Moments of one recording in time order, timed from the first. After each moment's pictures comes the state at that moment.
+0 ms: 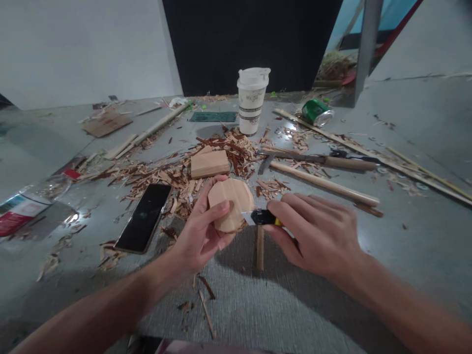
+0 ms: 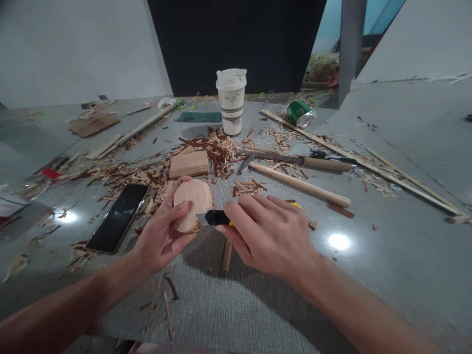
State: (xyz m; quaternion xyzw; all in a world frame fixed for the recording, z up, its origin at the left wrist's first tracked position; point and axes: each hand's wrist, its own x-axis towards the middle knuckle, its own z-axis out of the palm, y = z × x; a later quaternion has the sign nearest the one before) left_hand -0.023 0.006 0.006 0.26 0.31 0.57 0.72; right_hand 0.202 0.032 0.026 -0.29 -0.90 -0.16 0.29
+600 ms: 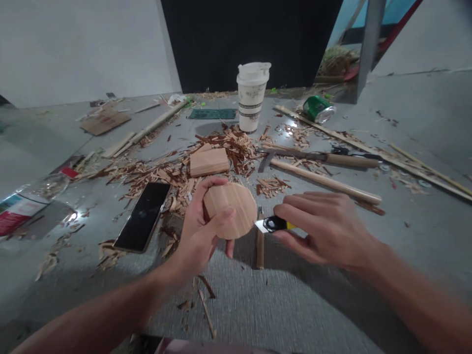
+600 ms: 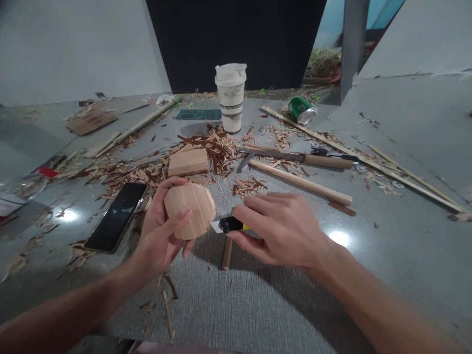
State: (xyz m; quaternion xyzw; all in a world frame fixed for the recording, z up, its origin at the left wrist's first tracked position) left_hand -0.018 -0.004 -0.004 0.39 0.36 0.59 0.60; right_hand 0.222 0.054 0.023 -0.22 -0.95 -0.04 0.23
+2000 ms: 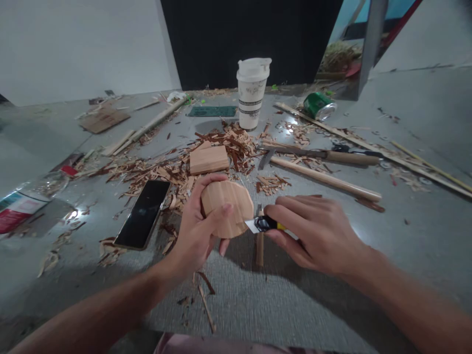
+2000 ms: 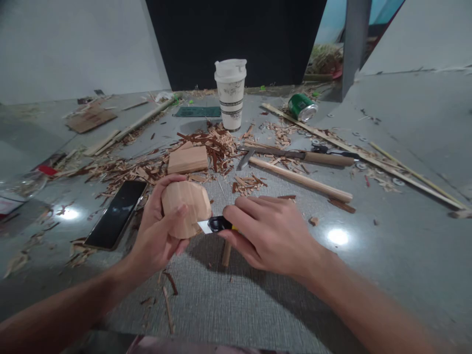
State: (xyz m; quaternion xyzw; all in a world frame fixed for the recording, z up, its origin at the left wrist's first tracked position) left_hand -0.021 -0.005 0.000 0.39 0.39 0.59 0.59; right_hand 0.212 0.040 0.021 -0.24 -0.94 -0.02 0.24
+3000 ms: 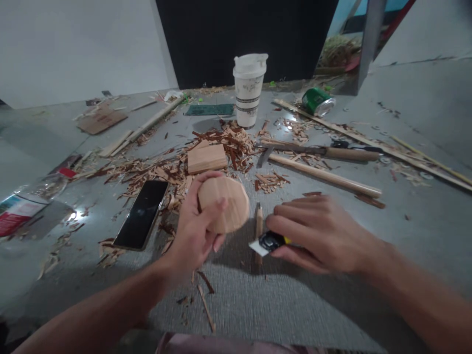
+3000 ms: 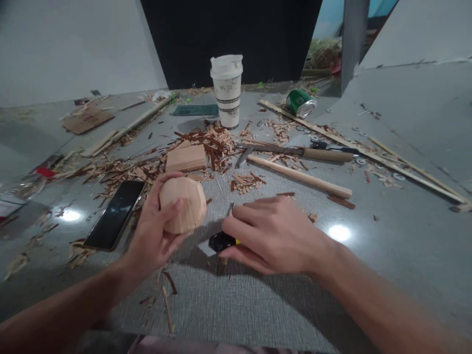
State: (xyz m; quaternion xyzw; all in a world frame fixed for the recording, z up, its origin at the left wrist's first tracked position) left_hand -0.021 -0.002 0.006 0.37 0.43 0.59 0.58; right_hand 0.219 0.046 0.028 -0.14 -0.97 0.05 0.21
